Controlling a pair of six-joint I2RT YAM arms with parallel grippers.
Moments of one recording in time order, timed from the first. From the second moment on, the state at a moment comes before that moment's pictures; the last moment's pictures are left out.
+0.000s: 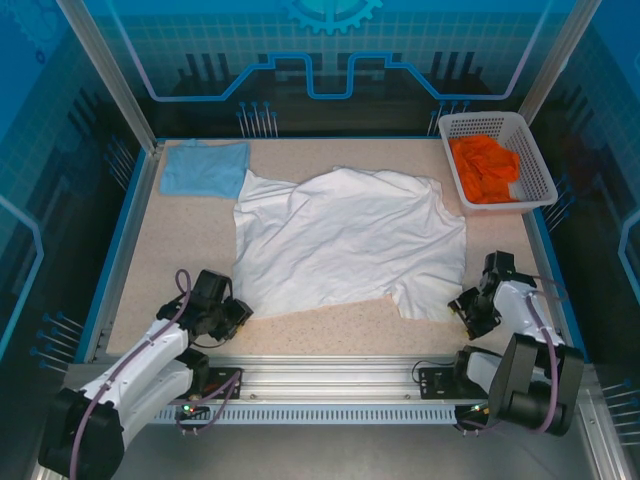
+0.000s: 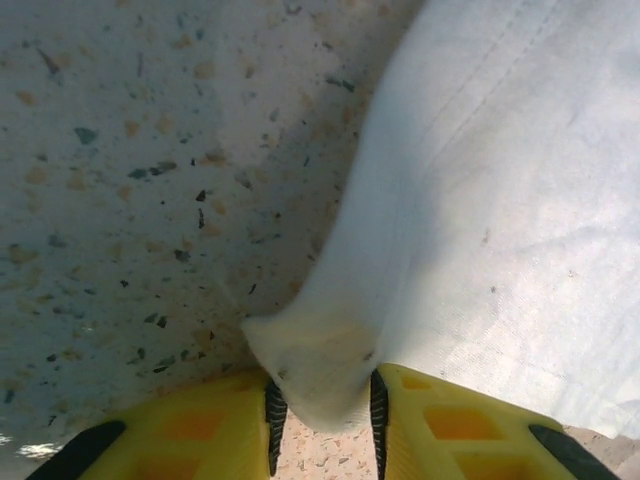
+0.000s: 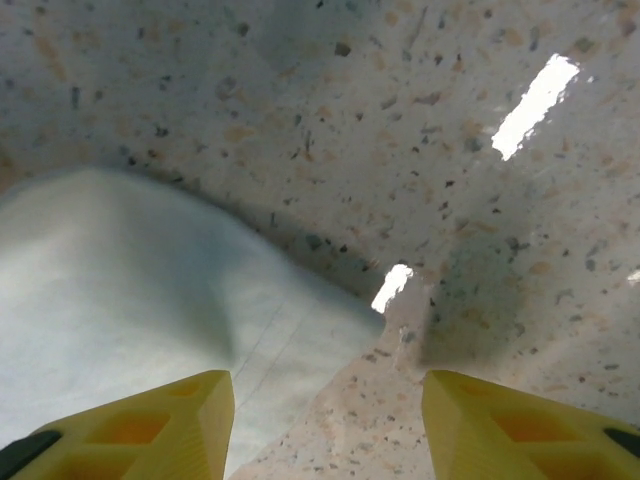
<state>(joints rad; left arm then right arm) -0.29 0.81 0.28 -0.62 0.20 -1.17 -0.31 1.13 0.50 -0.92 -0.14 0.82</state>
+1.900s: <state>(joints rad) -0.09 1.51 1.29 -0.78 0.39 -0.74 -0.07 1.40 1.26 -0.95 -0.28 0.68</state>
